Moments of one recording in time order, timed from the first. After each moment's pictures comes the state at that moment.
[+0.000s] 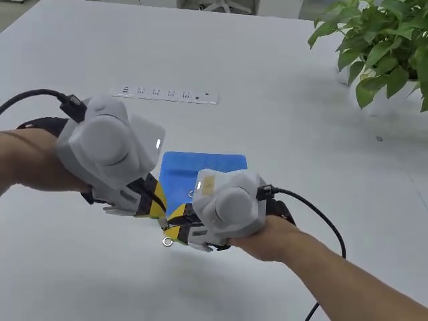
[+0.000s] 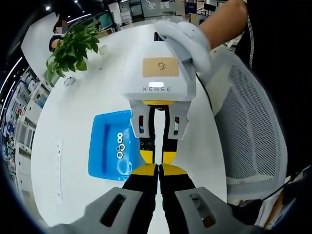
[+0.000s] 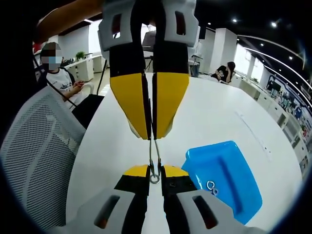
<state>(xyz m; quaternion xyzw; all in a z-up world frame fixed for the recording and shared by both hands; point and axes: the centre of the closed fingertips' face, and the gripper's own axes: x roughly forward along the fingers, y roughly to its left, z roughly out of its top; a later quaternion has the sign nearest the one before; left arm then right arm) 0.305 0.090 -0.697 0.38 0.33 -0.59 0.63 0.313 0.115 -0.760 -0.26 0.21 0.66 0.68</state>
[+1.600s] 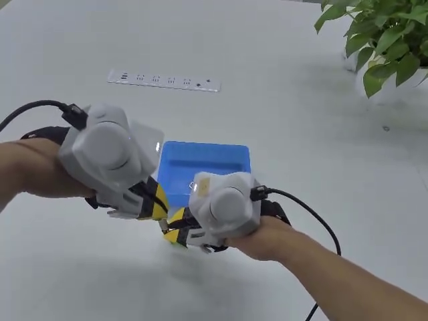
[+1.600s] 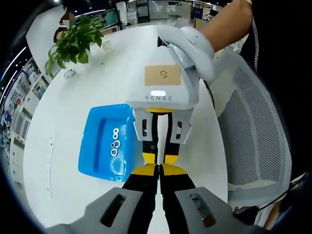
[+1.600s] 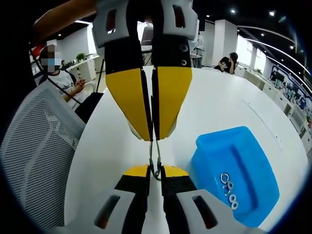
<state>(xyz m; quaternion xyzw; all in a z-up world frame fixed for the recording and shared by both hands) 0.310 0.090 -0.719 0.35 0.35 -0.59 0.64 0.310 0.117 -0.788 -0.25 0.24 0.66 0.66</state>
